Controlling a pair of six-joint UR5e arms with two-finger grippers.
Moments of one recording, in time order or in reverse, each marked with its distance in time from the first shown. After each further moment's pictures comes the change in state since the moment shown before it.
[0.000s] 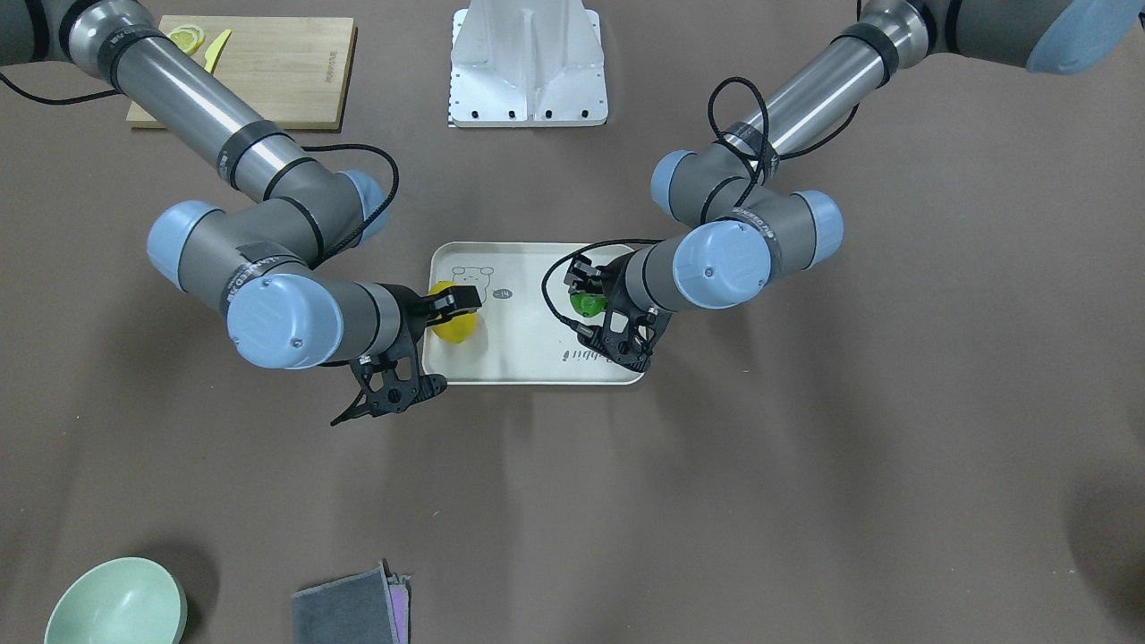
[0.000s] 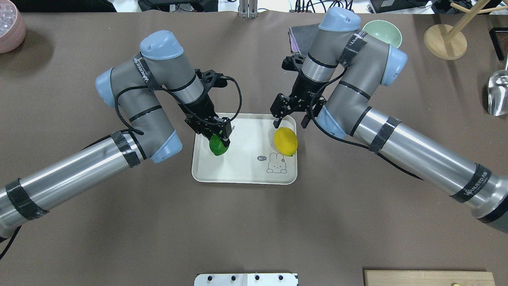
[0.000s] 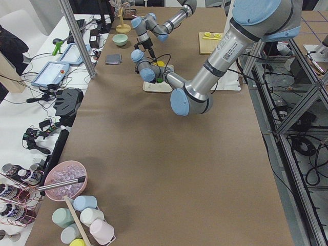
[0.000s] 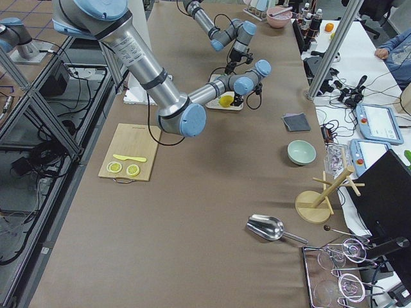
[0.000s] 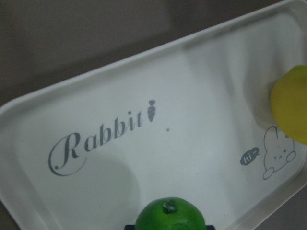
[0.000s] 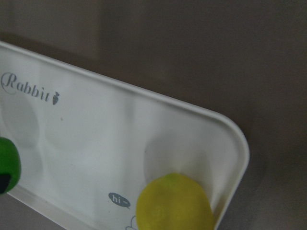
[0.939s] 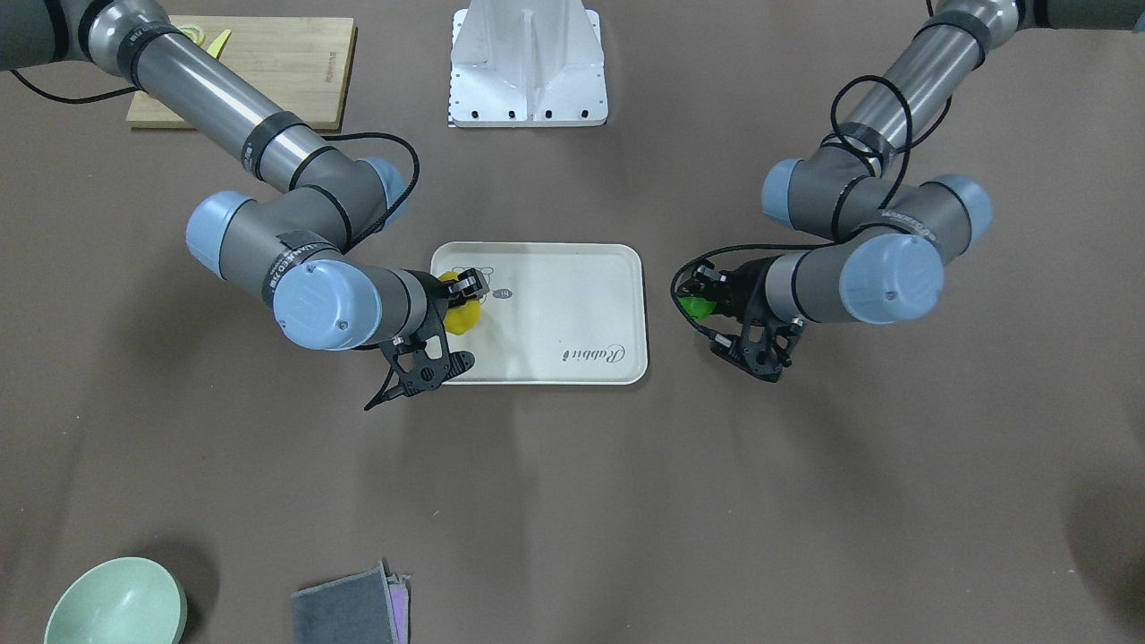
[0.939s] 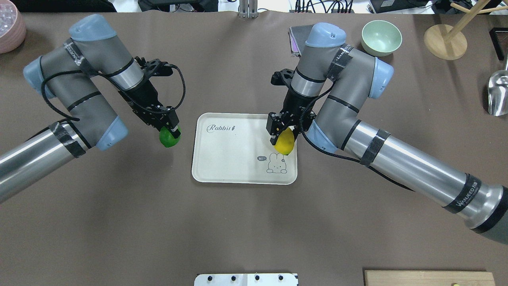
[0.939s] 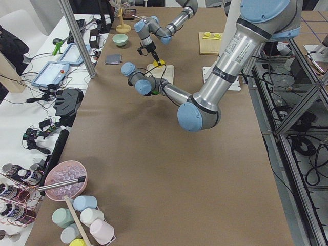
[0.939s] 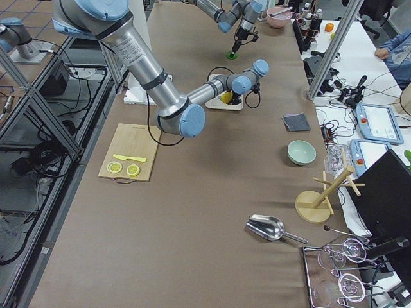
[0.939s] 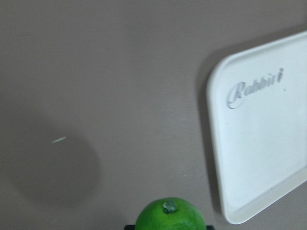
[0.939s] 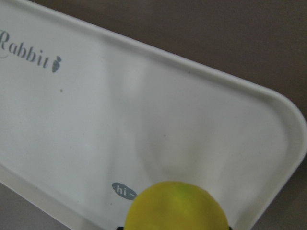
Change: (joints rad) left arm -0.111 0.173 -0.125 0.093 -0.120 0.169; right arm -0.085 0.009 0.007 -0.025 -0.046 -0.042
